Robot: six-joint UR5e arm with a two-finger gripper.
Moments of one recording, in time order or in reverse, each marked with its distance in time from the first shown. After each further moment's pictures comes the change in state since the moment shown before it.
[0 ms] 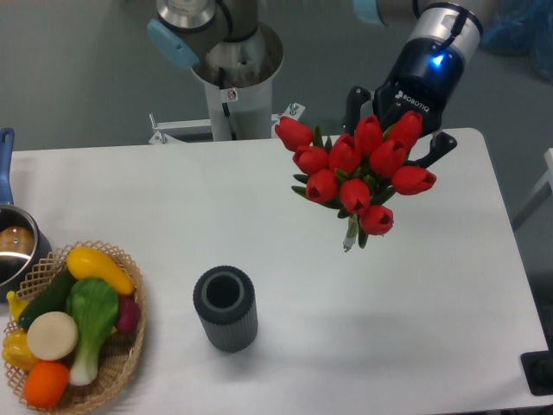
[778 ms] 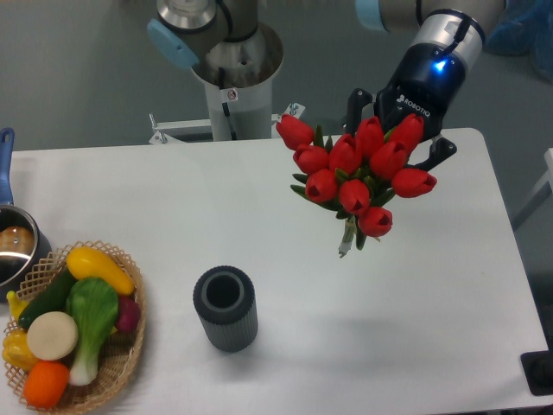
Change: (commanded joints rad) arm 0.011 -0.044 0.005 0.002 -0.190 -0.002
